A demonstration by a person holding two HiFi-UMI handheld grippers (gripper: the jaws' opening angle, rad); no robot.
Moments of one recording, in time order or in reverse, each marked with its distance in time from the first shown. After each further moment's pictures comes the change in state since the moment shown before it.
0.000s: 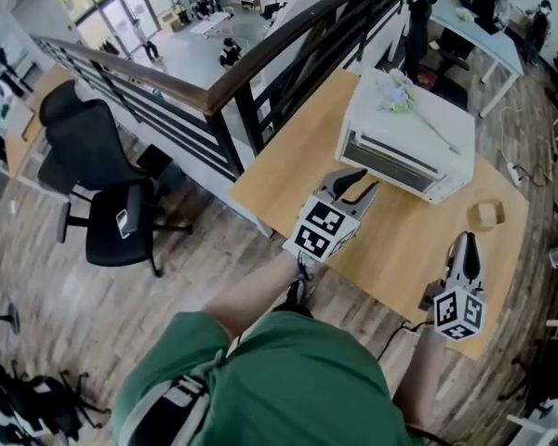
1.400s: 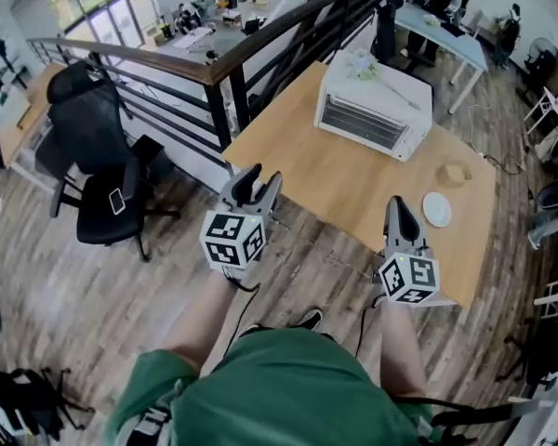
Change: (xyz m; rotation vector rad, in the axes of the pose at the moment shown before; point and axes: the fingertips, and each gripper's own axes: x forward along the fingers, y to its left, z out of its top) left arm -0.289 -0.066 -0.012 -0.105 -0.126 0.367; right arm -0.178 0.128 0.003 -0.026 -0.030 0.293
